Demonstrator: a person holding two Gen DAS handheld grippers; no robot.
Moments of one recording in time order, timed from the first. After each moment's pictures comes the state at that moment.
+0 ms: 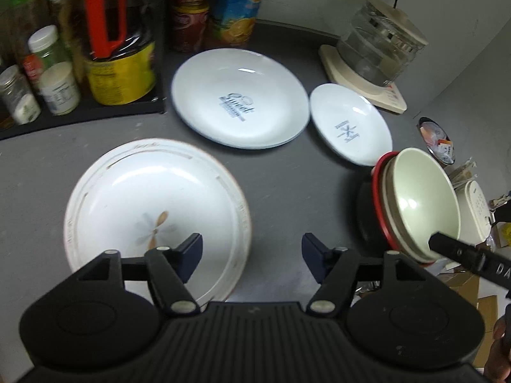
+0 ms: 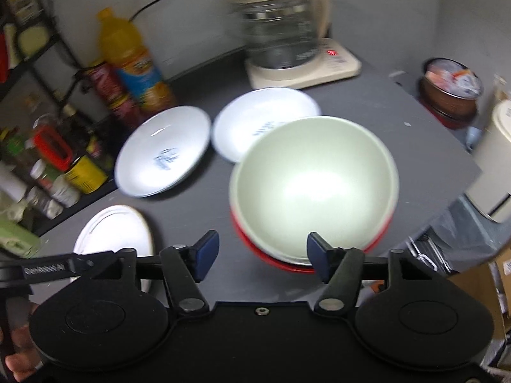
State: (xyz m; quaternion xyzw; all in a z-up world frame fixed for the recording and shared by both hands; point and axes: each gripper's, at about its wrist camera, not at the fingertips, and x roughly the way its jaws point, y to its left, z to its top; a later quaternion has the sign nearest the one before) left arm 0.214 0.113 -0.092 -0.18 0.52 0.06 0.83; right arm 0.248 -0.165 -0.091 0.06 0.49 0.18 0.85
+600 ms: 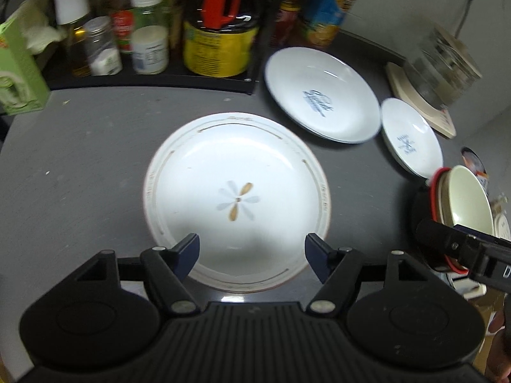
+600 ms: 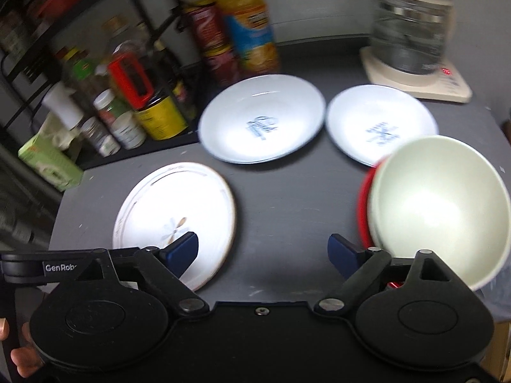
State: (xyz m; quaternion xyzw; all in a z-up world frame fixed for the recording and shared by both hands) left arm 0.163 0.160 -0.097 -0.22 0.52 0.16 0.81; right arm 0.242 -0.074 -0.091 -0.02 0.49 0.32 0.81
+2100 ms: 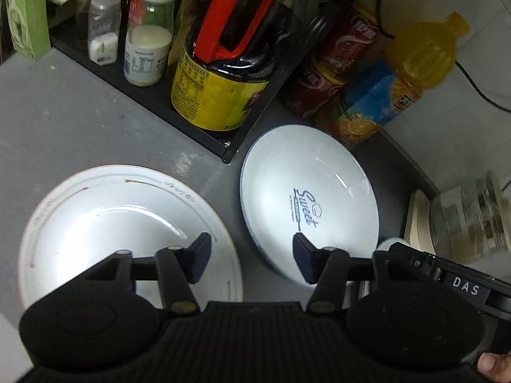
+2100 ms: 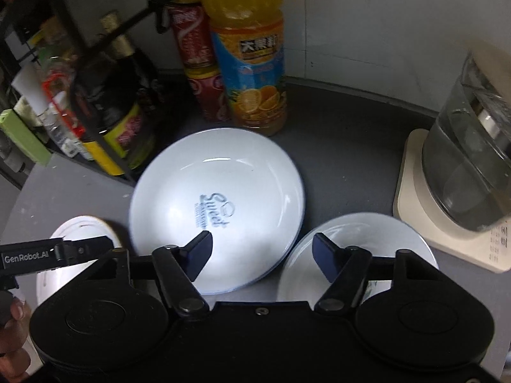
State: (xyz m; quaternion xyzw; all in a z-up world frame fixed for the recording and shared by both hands) left arm 0.284 0.159 -0.128 -0.40 0.39 0.30 0.77; right arm 0.460 -0.017 -0.119 -0.16 0.47 0.41 0.76
